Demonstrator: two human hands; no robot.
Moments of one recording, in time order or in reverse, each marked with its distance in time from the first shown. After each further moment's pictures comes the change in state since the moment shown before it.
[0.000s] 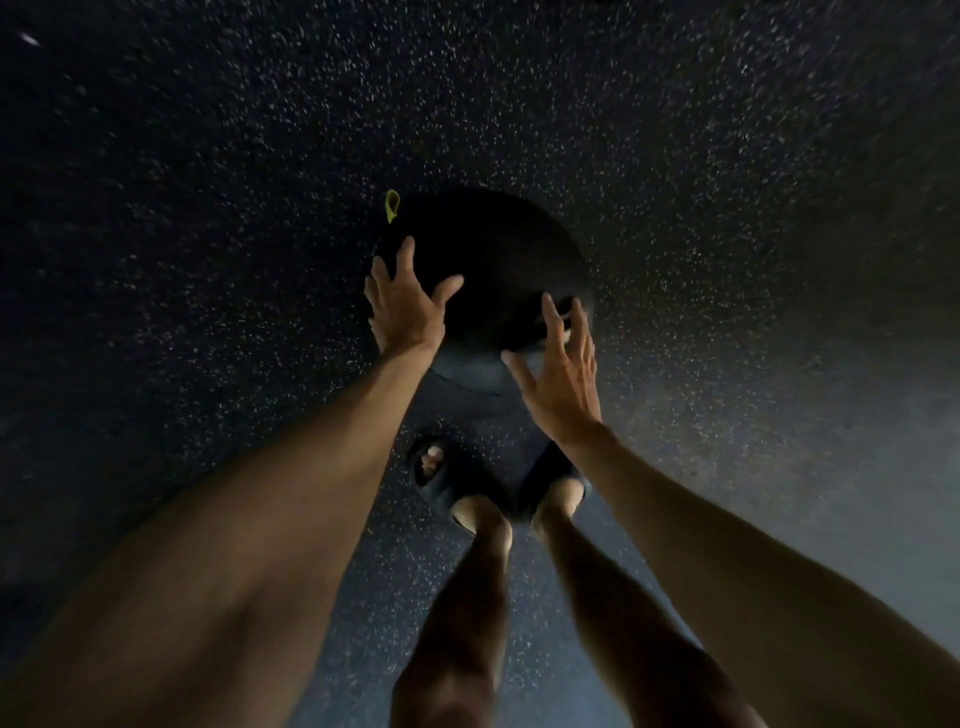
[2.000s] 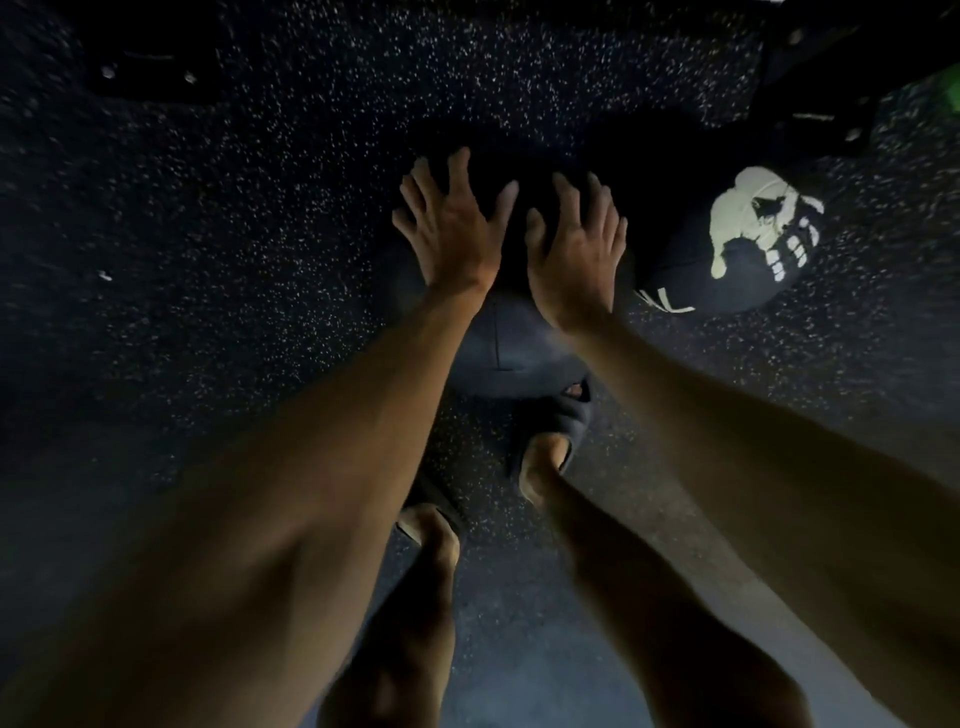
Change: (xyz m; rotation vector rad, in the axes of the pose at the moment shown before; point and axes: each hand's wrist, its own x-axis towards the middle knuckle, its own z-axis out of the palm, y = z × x) left_hand 0.416 0.339 -0.138 0.208 0.241 0.058; right_hand 0.545 -0.240 -0.201 -0.138 0.192 -0.161
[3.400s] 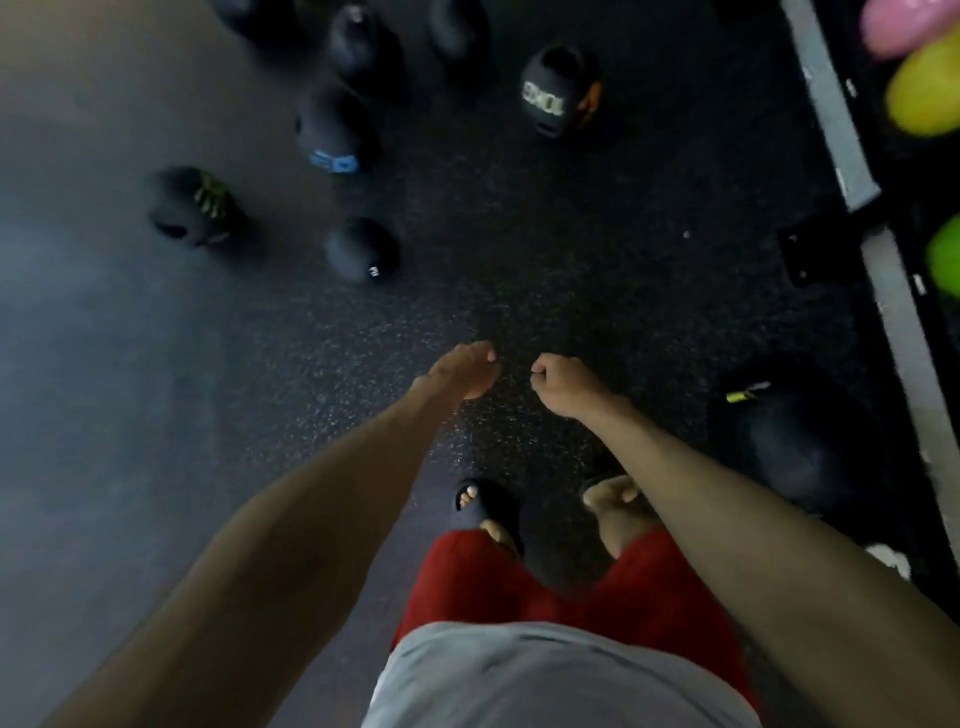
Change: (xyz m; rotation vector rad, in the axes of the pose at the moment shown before) left_hand -0.829 -0.281 -0.232 -0.667 -0.007 -0.892; right_hand -0.721 -0.185 -0.182 -0.766 -0.979 -1.143
